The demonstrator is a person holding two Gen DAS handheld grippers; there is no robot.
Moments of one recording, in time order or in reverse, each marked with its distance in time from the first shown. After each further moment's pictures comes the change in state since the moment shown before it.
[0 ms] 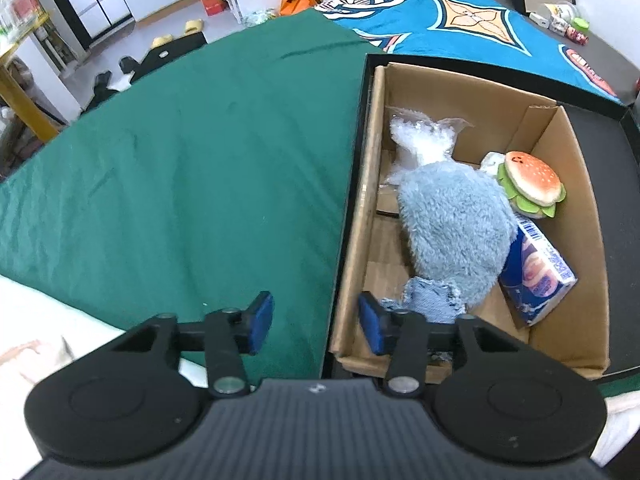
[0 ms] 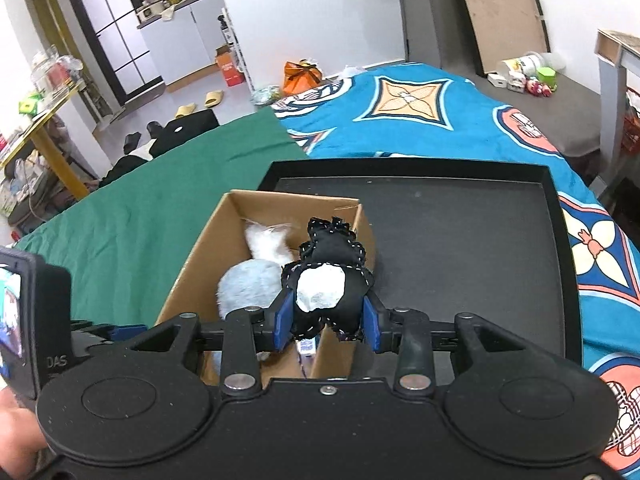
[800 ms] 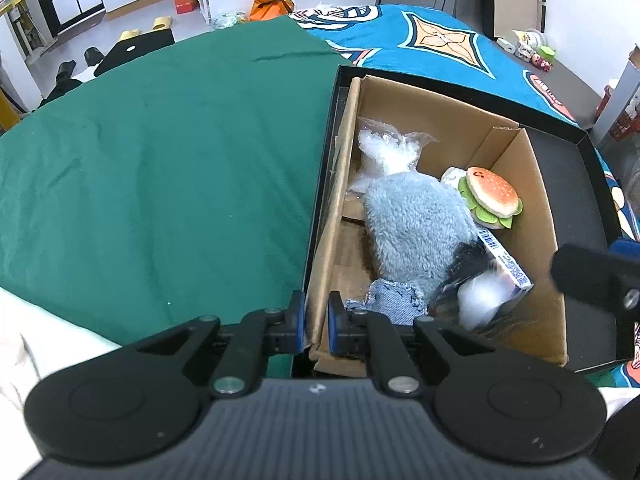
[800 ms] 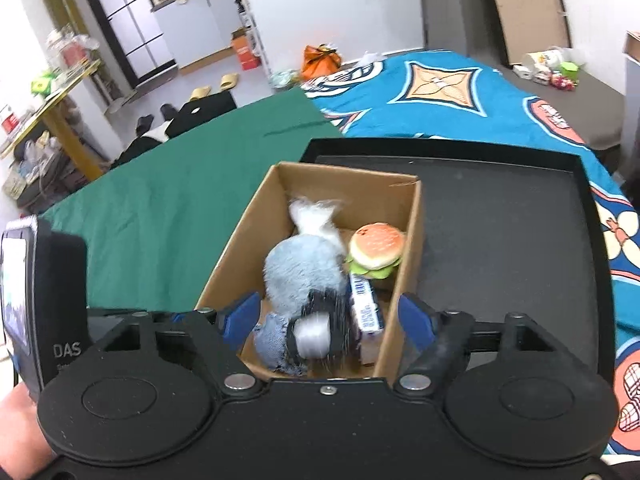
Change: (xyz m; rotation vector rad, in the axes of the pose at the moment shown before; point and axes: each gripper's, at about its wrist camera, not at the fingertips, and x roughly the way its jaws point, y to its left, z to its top) left arm -0.004 0.015 -0.006 -0.037 -0.037 -0.170; right arm 0.004 0.041 -0.009 -0.005 0.039 0.014
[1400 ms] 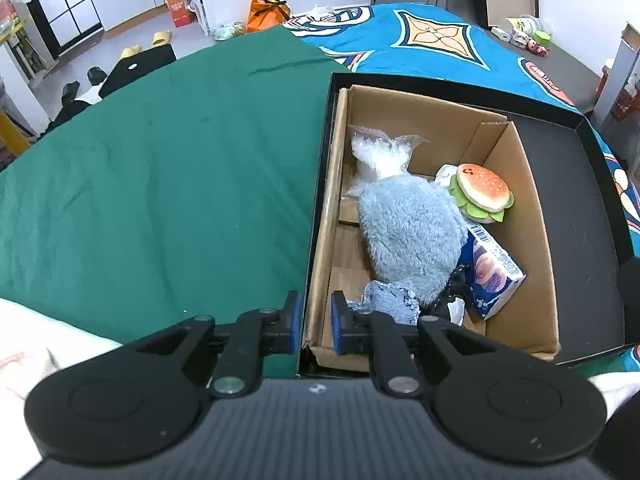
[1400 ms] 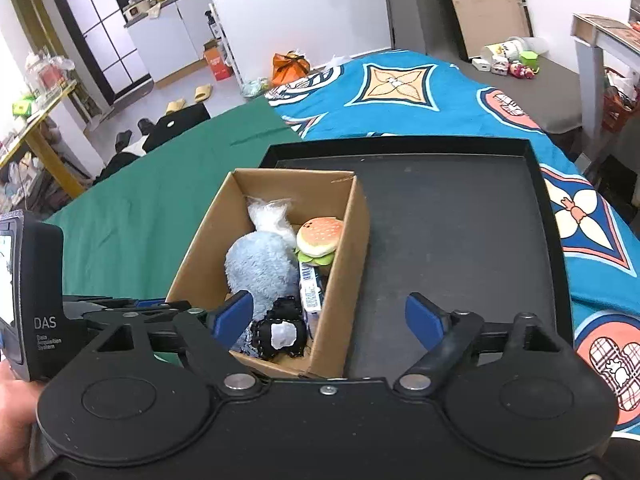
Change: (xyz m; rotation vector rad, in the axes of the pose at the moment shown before) left arm -0.016 -0.017 0.004 0.067 -0.002 0.063; right arm -0.029 -0.034 -0.012 0.064 -0.017 -0.041
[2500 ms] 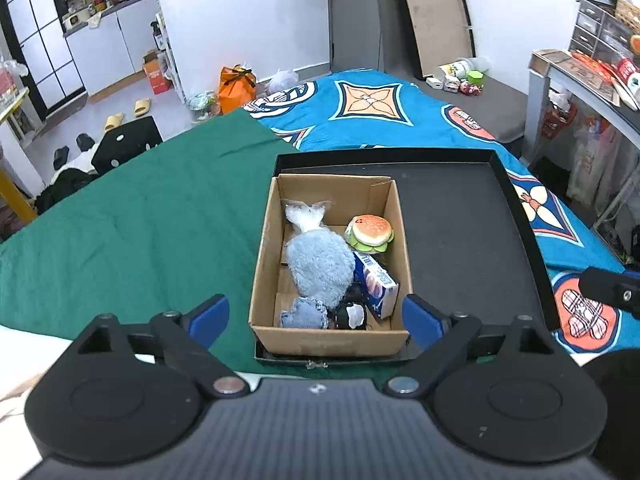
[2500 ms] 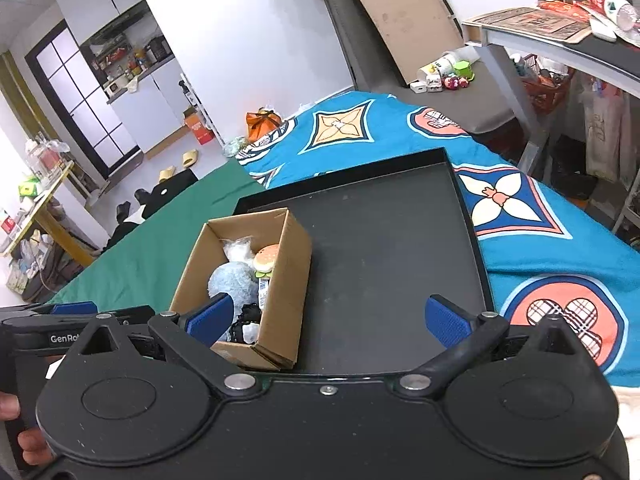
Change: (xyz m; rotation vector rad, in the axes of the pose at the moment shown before) left arm -0.129 -0.049 -0.016 0.094 -0.170 -0.048; right arm -0.089 -0.077 -0.033 0.171 -0.140 0.022
